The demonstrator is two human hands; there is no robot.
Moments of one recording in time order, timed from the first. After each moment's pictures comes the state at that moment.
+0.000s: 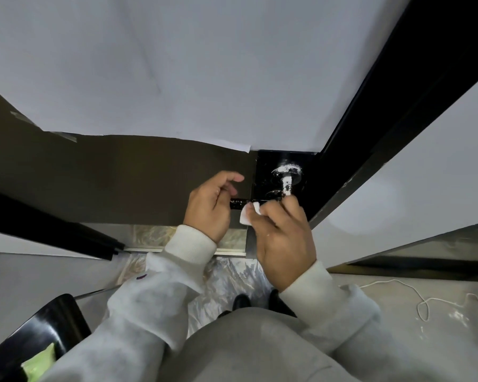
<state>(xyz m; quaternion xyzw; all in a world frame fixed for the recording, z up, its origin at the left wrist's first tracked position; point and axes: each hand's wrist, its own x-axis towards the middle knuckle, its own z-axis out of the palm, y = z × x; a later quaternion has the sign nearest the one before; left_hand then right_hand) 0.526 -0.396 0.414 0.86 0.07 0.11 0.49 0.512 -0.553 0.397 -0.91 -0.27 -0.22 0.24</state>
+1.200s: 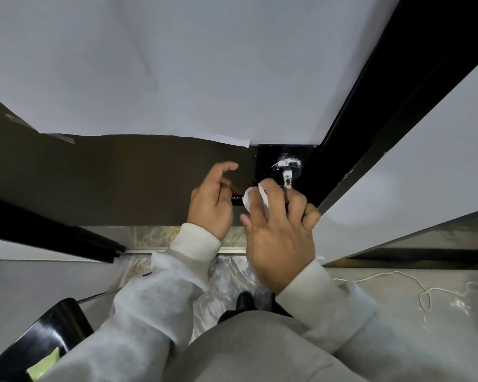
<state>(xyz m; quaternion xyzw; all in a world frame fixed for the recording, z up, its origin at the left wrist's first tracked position) 0.522 -0.400 0.415 0.86 0.10 0.10 0.50 0.488 -0.535 0.412 -0.97 -0.16 -0.19 0.07</state>
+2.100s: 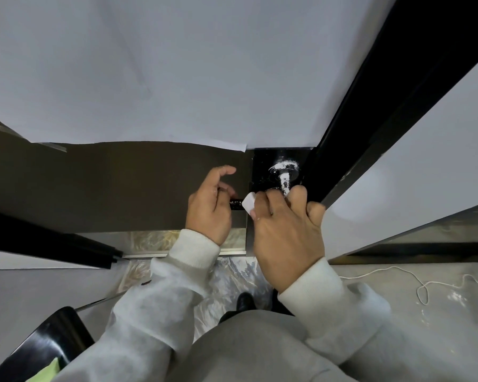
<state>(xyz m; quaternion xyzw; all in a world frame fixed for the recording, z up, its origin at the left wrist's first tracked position) 0.527 -0.400 0.412 0.86 0.09 0.11 0.49 0.499 -0.539 0.439 -0.98 -0.14 -0.11 0.02</state>
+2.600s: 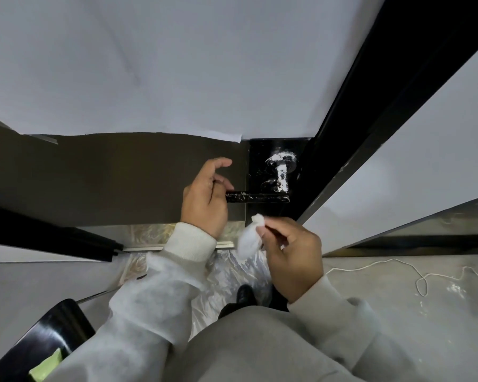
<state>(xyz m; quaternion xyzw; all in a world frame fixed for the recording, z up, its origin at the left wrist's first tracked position) 0.526 -0.401 0.409 0.85 0.10 0.11 0.51 0.478 -0.565 0.380 -0.83 -0.04 -0.06 0.55</state>
